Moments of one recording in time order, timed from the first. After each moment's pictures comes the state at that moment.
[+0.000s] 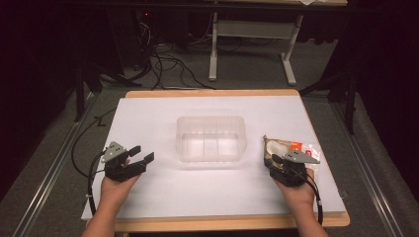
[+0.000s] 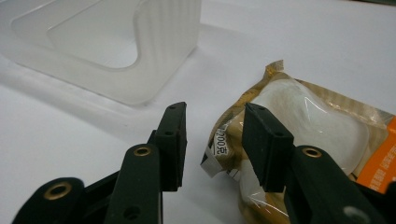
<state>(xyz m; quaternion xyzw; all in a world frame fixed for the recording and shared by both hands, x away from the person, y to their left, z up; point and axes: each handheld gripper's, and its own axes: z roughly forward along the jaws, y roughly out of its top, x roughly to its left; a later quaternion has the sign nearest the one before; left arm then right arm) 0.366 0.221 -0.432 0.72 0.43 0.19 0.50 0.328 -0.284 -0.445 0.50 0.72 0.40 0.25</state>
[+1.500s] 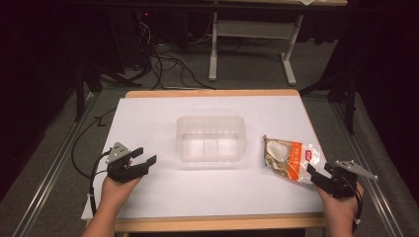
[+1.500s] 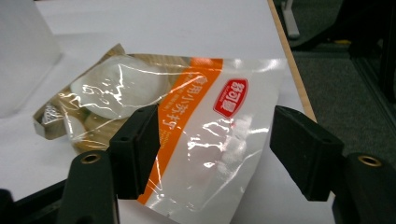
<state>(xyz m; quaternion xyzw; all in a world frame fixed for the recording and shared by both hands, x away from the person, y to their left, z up) 0.366 0.216 -0.434 0.74 0.42 0.18 0.49 0.284 -0.388 -0.439 0.64 0.61 0.36 0.29</state>
